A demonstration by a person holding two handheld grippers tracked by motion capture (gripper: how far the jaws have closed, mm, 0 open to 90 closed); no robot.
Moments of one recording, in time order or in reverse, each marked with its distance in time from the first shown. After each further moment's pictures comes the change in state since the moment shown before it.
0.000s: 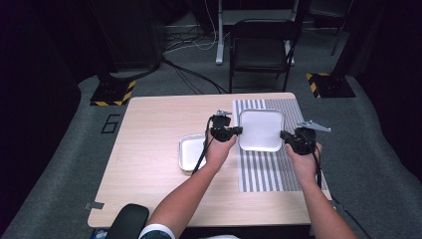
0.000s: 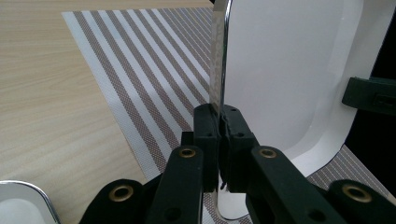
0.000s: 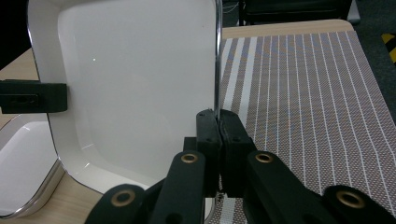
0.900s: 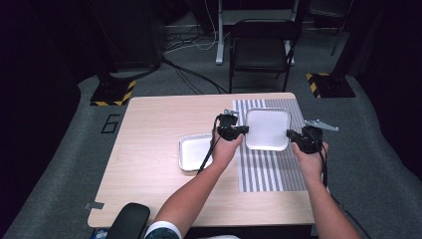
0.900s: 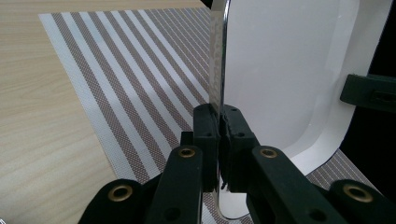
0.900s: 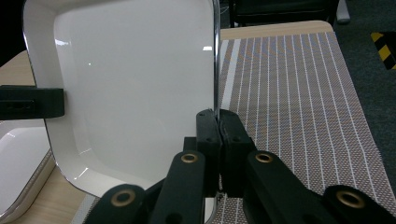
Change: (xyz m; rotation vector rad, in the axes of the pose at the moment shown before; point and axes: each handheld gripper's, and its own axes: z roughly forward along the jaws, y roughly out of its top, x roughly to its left) left arm -0.012 0.004 0.017 0.005 -0.013 0.005; right arm -0.020 0.002 -0.003 -0.012 -0.022 0.013
